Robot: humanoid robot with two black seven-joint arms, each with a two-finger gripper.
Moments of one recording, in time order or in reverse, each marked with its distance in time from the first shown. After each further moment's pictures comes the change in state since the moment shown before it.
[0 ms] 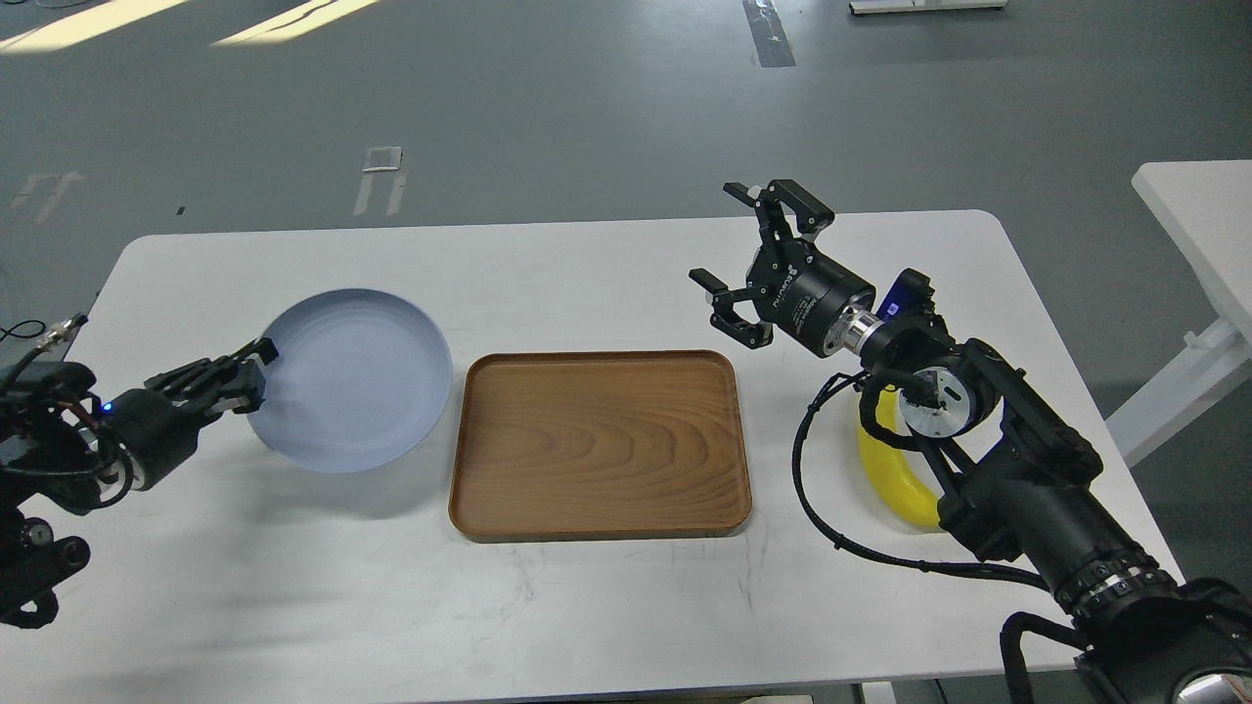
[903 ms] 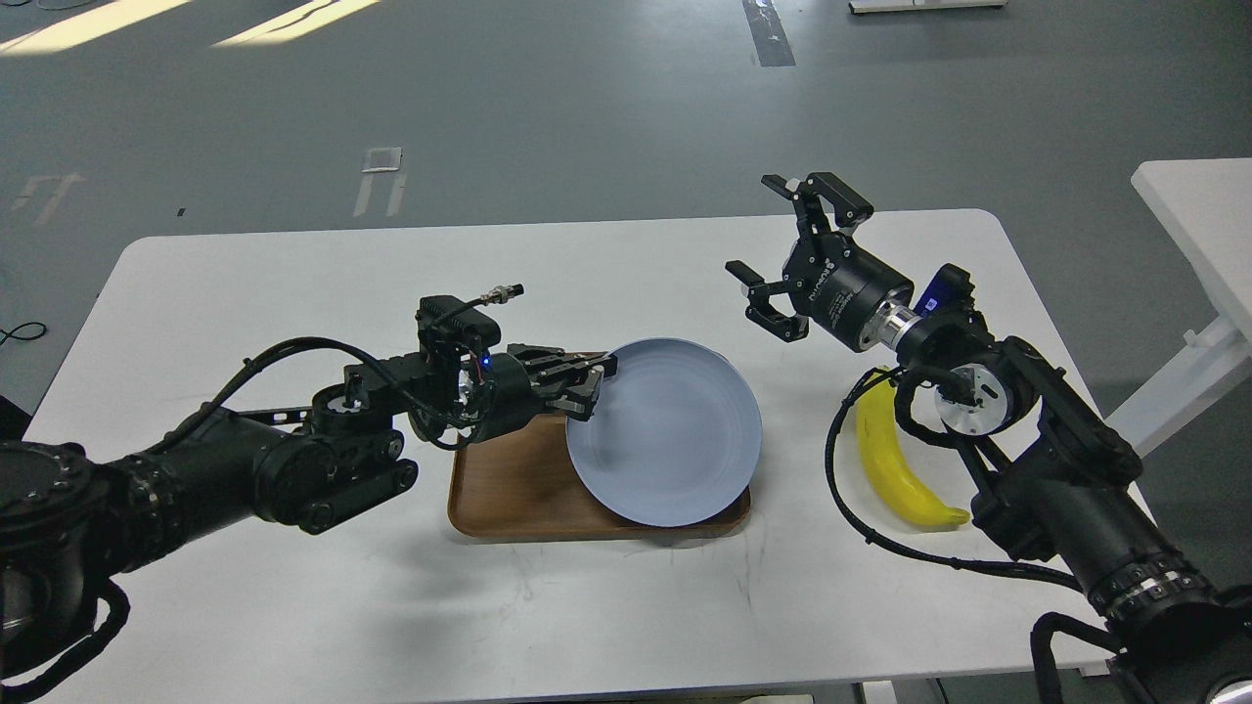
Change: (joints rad) left arm -0.293 -0.618 0.382 0.339 0.061 -0.119 0.044; right arm -0.021 -0.065 0.025 0.024 0.002 -0.001 0.000
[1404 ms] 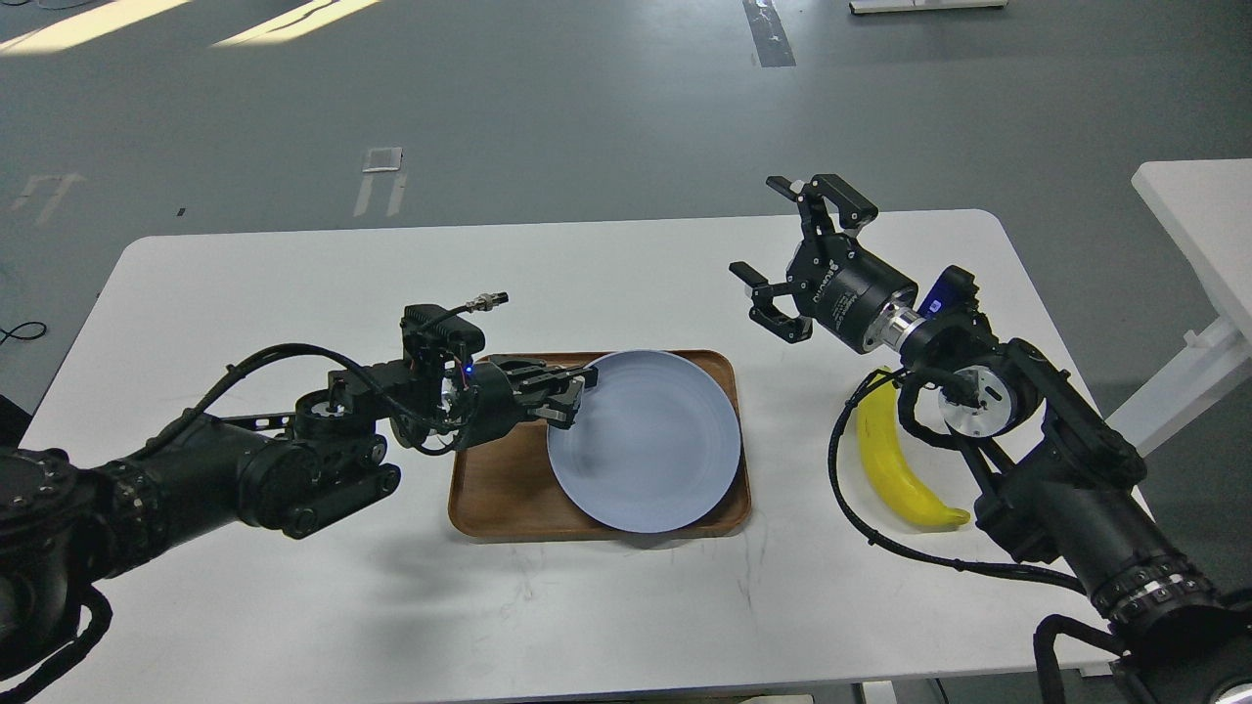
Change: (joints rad) left arm 0.009 0.035 0.003 0.007 -0.002 -0.022 -0.004; right arm -0.003 -0.002 0.001 0.008 0.000 0.000 0.000
